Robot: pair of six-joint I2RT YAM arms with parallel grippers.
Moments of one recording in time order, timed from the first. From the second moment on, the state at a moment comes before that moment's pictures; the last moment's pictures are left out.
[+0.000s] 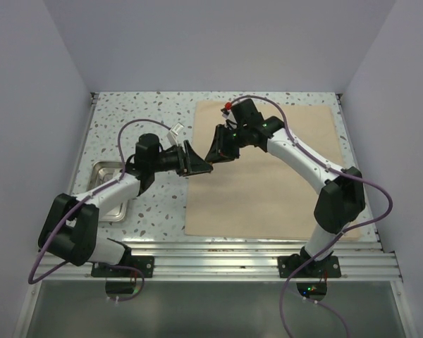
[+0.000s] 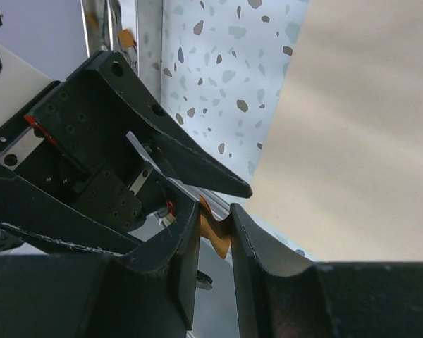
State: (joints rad) left arm -0.39 1.40 0.72 0.35 0.83 -0.87; right arm 0.59 1.73 1.57 -0.71 -0.46 0.73
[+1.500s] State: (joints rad) left arm 0.07 1.30 0.94 -0.57 0.24 -0.30; right arm 0.38 1.76 1.47 -1.00 -0.34 0.44
